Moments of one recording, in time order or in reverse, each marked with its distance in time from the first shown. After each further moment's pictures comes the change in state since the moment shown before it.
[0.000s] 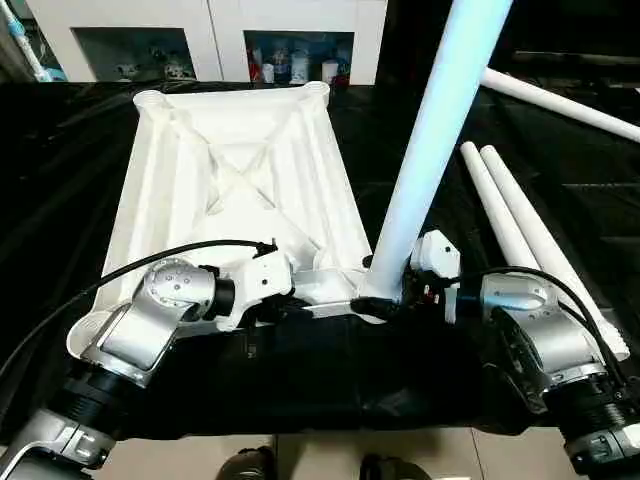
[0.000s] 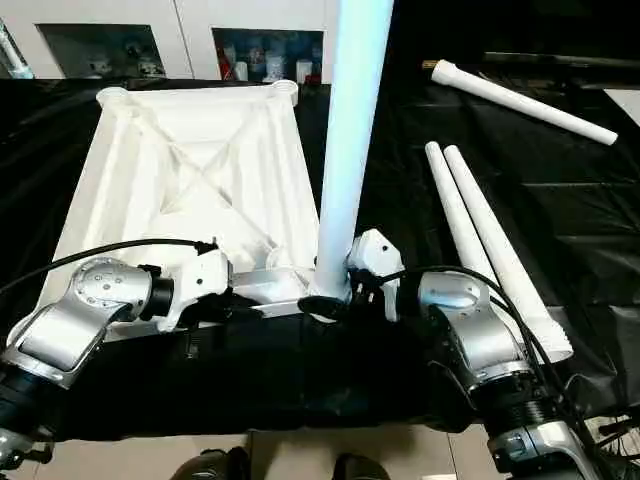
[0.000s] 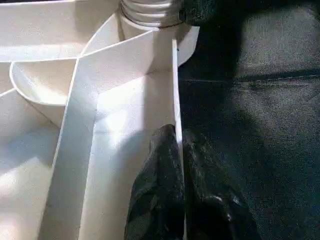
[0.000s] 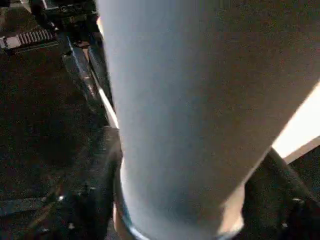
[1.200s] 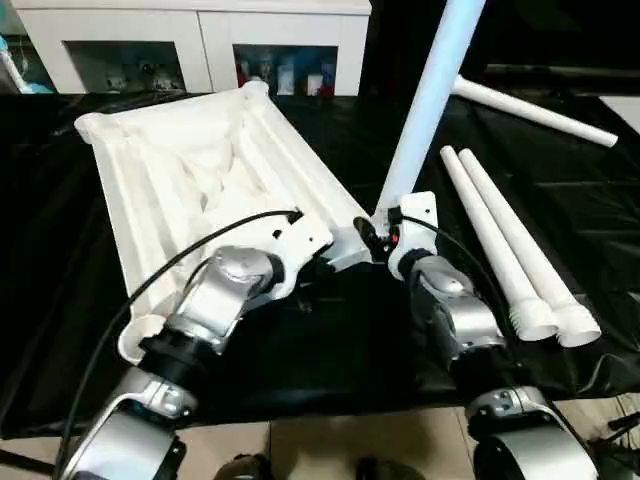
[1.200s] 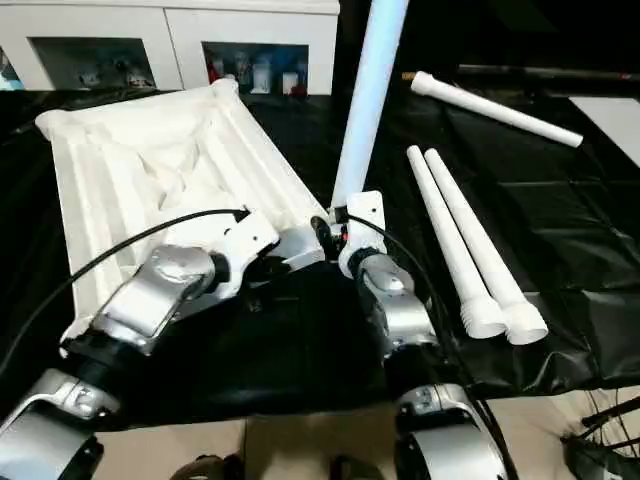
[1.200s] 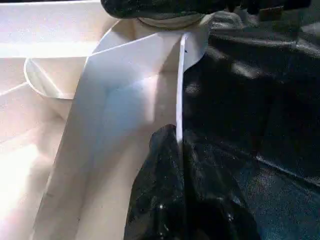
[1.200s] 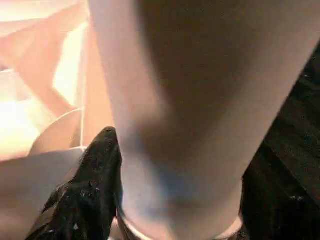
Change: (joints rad) left arm -0.182 -0.305 0.027 0.251 0.118 0.236 0.421; right arm -0.188 0.413 -0.208 0.360 -0.095 0.059 -0.920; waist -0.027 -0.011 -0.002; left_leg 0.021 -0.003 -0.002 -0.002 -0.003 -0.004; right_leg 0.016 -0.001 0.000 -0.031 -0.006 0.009
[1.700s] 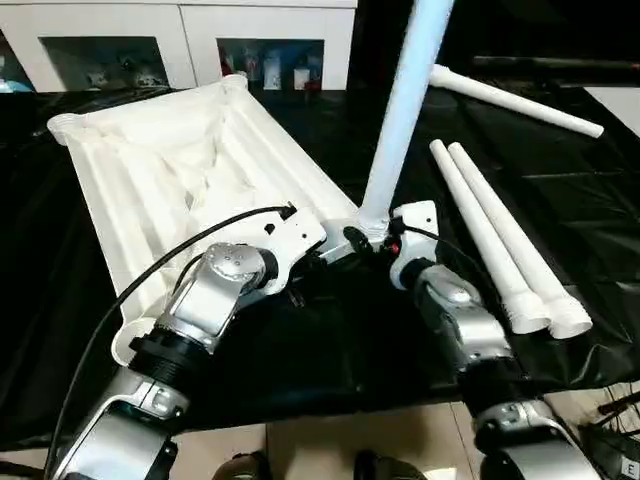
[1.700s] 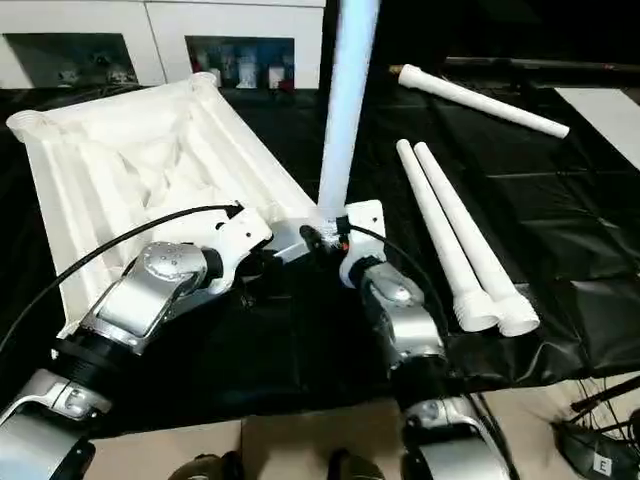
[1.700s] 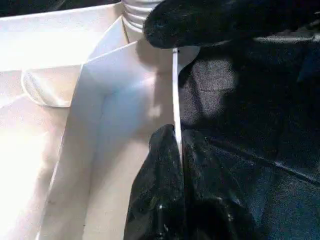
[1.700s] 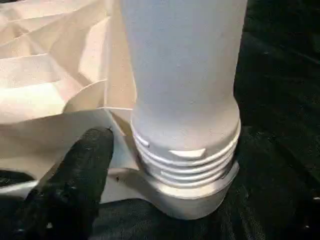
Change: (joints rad) left arm 0.016 0.063 0.003 -0.044 0.011 -0.043 0.002; right arm 0.079 -0.064 0.021 -0.120 0.049 0.005 0.241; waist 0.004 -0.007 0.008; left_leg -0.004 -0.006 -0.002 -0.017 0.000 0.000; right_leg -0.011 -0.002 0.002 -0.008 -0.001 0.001
